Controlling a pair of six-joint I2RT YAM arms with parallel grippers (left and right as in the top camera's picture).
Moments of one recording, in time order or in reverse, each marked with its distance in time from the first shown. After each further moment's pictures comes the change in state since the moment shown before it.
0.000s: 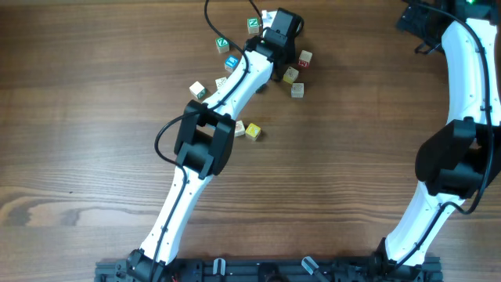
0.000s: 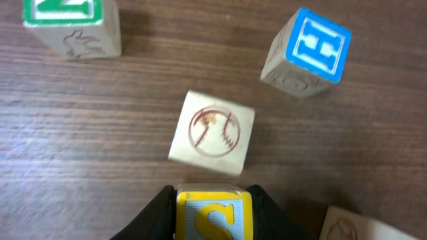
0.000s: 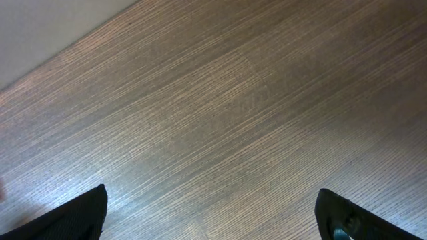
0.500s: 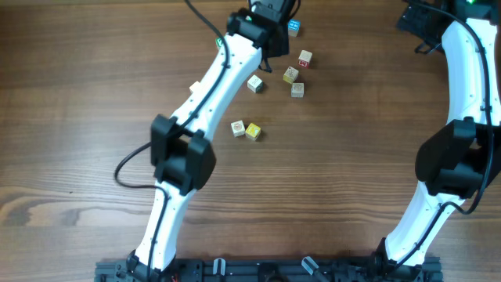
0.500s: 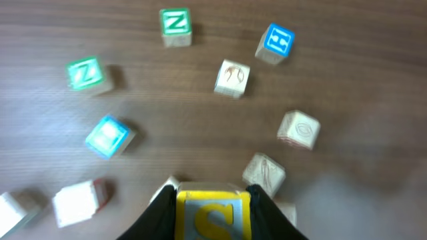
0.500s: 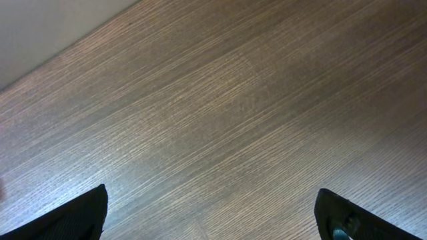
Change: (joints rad) left arm 0.000 -0.310 0.000 -0.405 0.000 0.000; right arm 0.000 0.000 0.000 0.000 0.000 0.000
